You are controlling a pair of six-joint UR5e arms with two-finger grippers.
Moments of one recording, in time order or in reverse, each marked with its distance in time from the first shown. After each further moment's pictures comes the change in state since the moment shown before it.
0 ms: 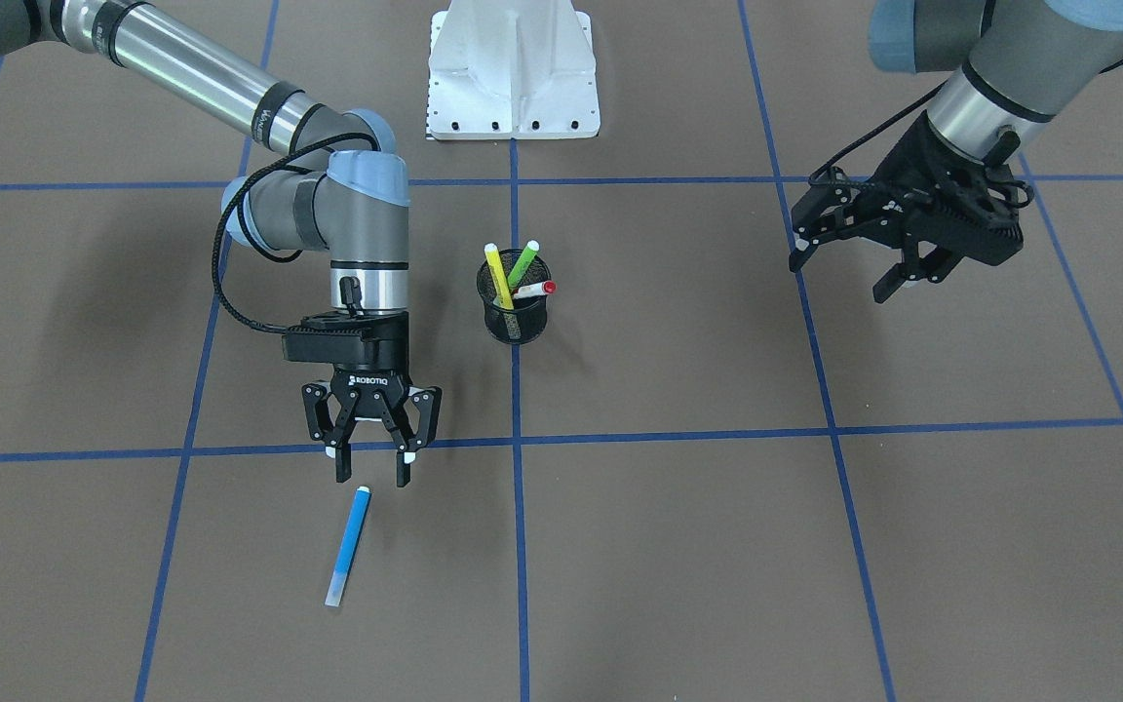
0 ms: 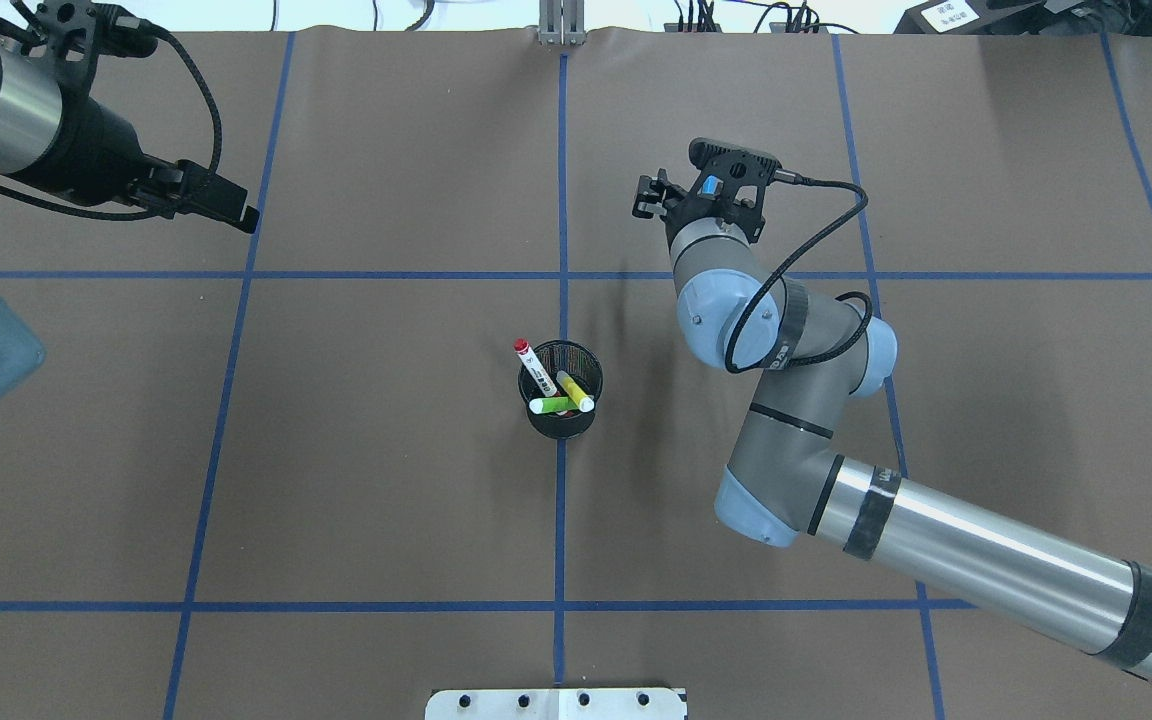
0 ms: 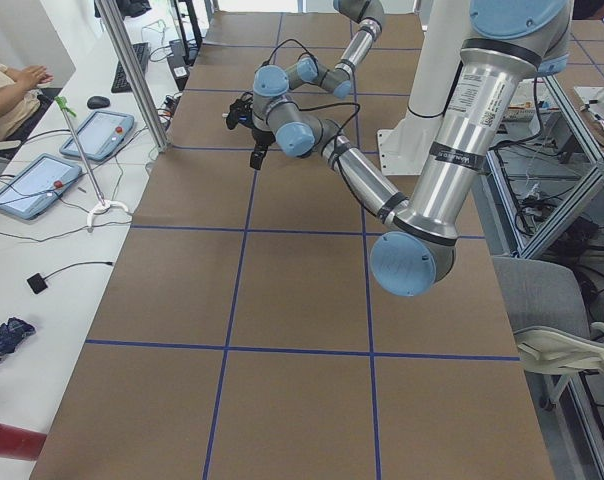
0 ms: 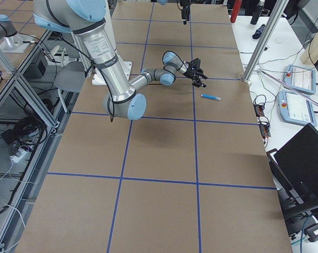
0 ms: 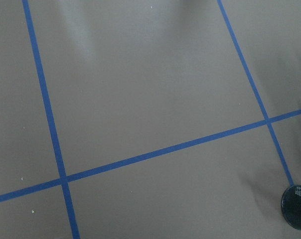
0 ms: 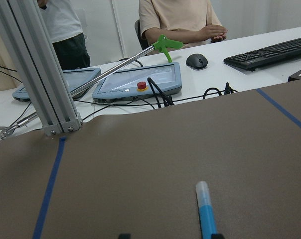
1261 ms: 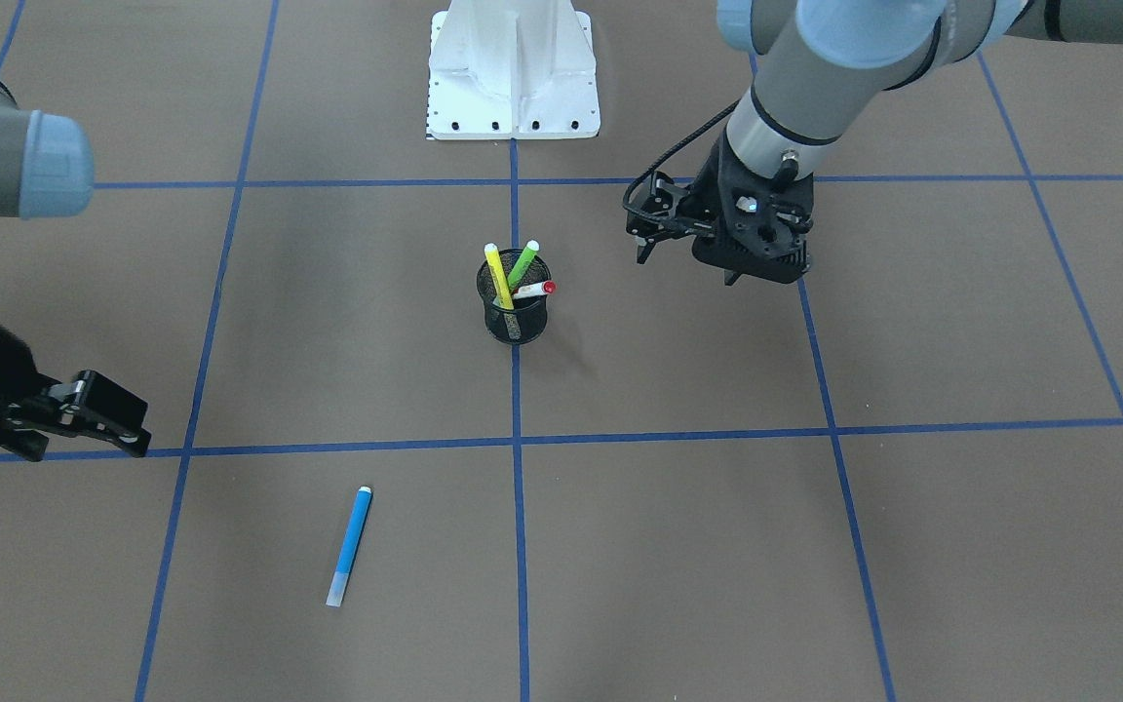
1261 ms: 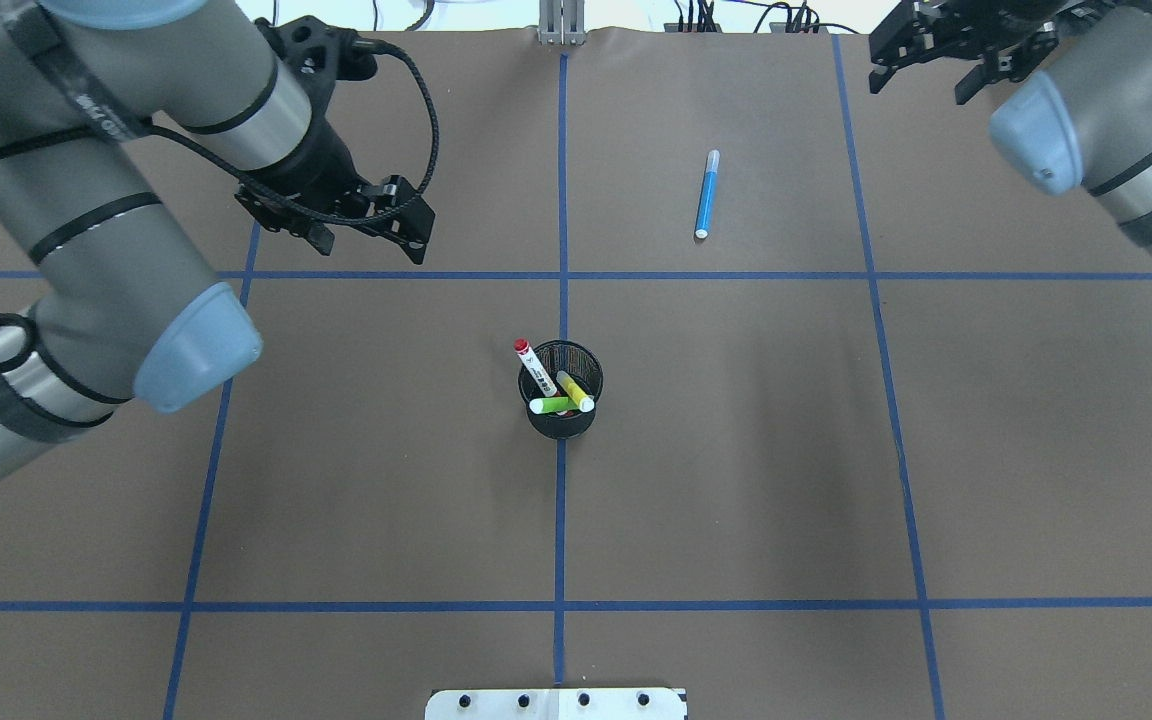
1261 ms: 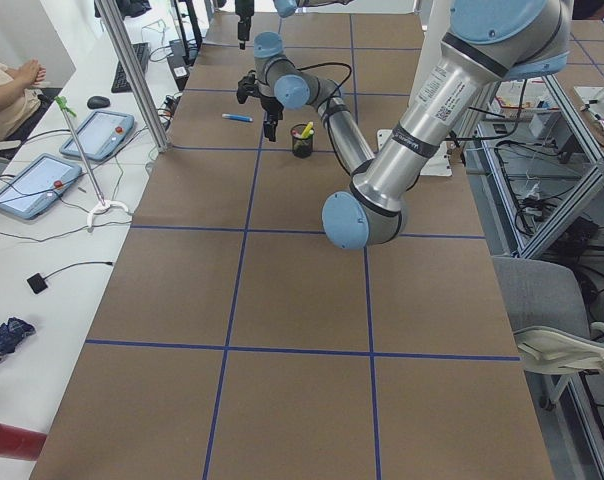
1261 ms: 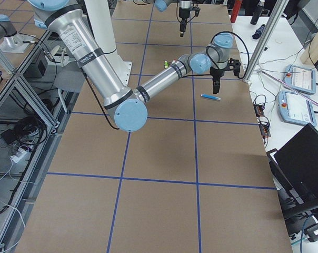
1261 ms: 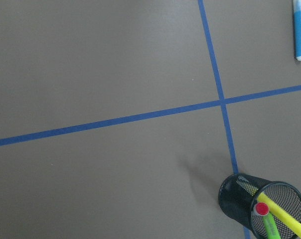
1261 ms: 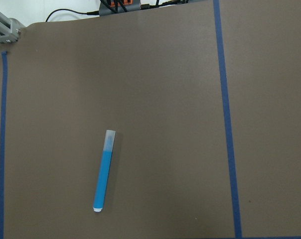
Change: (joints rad) left arm 0.156 -0.352 0.151 0.343 0.003 -0.091; right arm 0.624 -0.045 0.208 -0.656 1.261 -0.722
